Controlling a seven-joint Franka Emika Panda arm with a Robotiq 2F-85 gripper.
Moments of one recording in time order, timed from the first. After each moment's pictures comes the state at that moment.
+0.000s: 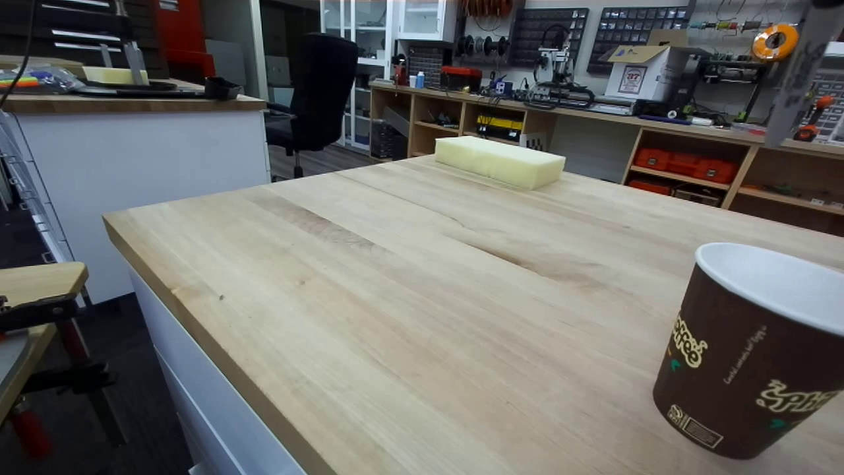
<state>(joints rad) -0.21 0.08 -0.16 -1.78 -0.17 2.17 -0.94</state>
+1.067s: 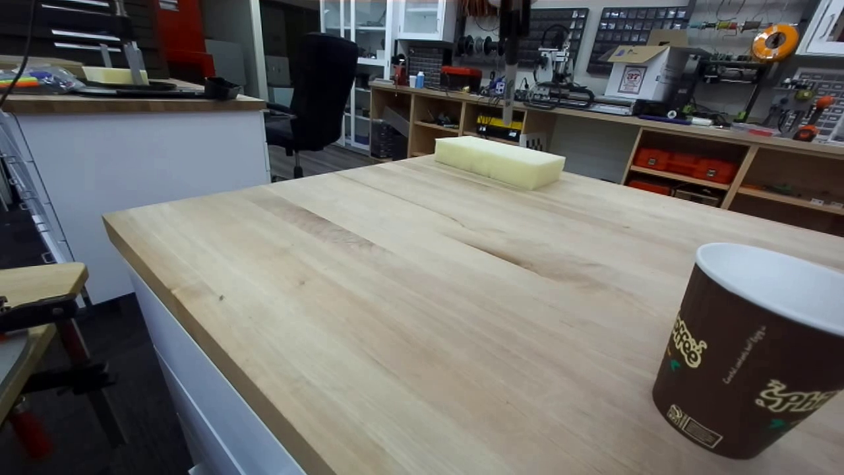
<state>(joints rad) -0.07 0.00 -0.03 -1.94 0.04 2.17 -1.02</state>
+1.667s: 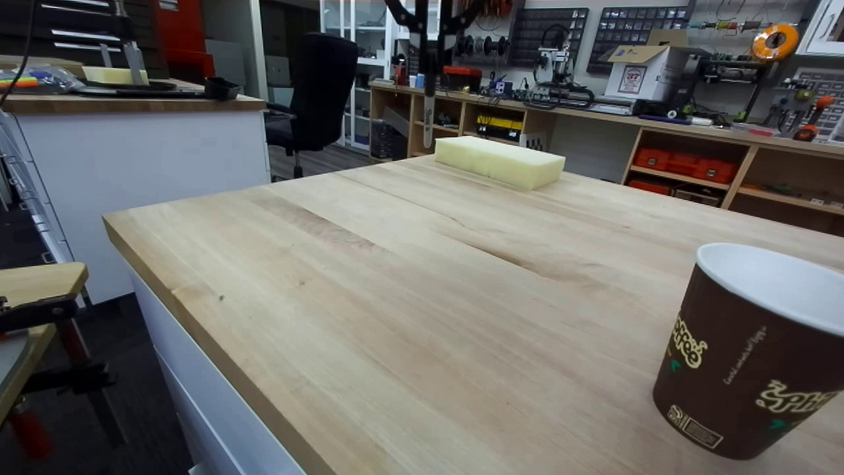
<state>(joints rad) 0.00 -0.02 0.02 -2.02 0.05 2.10 -1.05</state>
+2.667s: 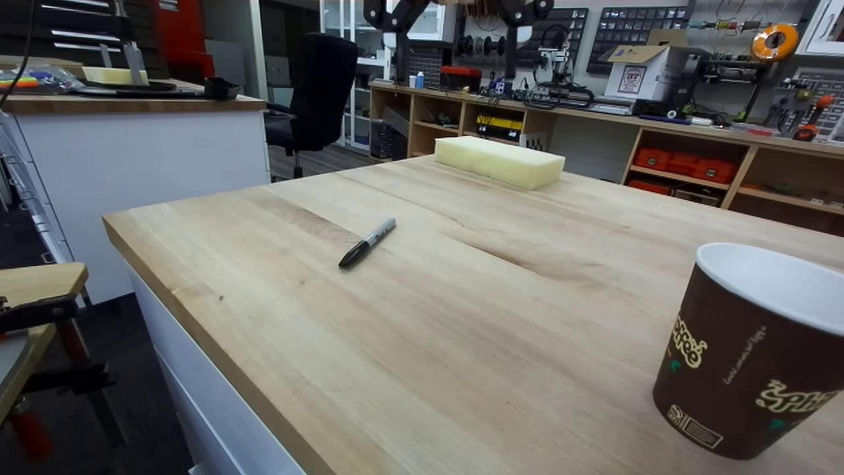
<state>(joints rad) -0.03 -0.04 -0.04 -2.08 -0.19 2.09 -0.89</state>
